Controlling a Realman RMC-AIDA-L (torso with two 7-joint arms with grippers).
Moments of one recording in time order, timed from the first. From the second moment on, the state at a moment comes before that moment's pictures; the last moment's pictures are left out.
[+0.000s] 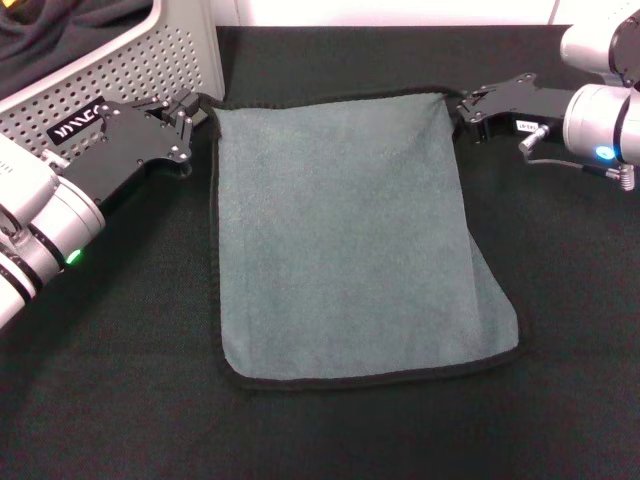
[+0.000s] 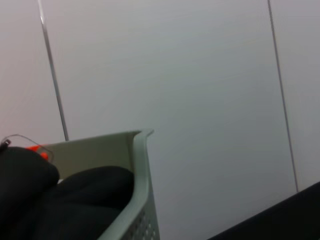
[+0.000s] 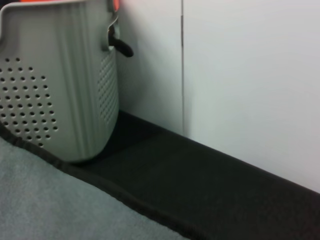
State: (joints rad) left arm -0.44 -2.10 1.02 0.27 0.94 1.12 -0.42; right arm 0.85 2.03 -1.29 -0.33 -1.39 -0.71 1.29
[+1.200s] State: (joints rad) left arm -0.43 -2.11 1.03 0.16 0.80 1.20 -0.13; right arm 0.67 2.03 -1.36 -0.52 -1.16 -0.68 0.98
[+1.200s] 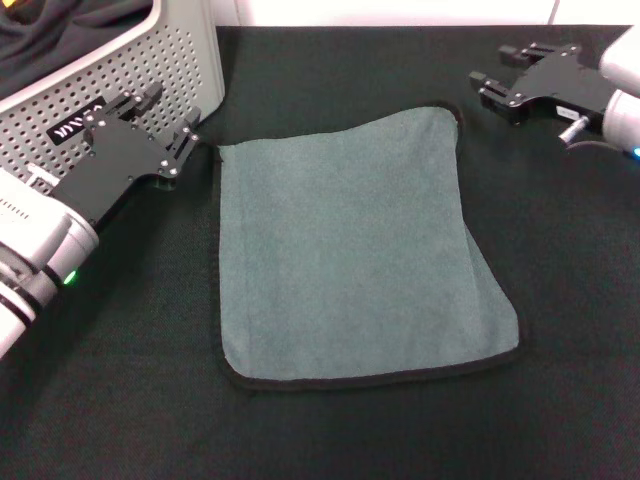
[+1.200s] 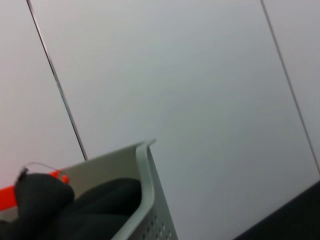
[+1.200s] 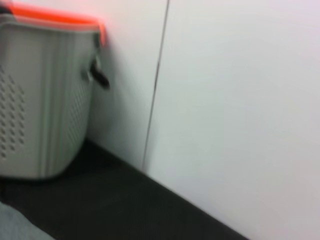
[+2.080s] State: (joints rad) left arm -0.23 -2.04 1.20 0.67 1.27 1.68 -1.17; right arm 0.35 1.90 -1.34 -0.99 -1.29 -1.63 1.37
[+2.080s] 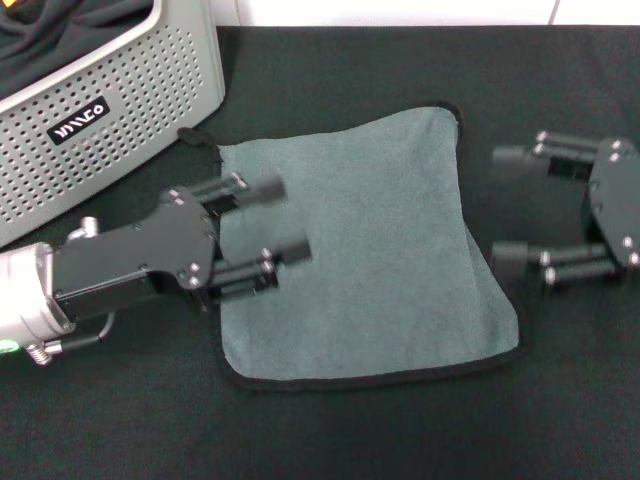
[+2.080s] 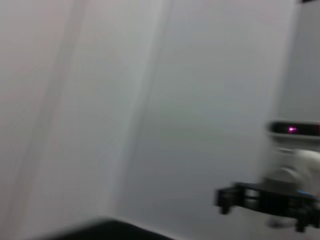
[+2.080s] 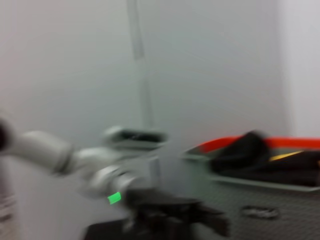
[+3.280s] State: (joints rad) left arm -0.31 -2.05 1.19 0.84 1.35 1.82 -1.32; right arm 0.34 2.01 -1.20 -1.24 -1.59 -1.77 1.51
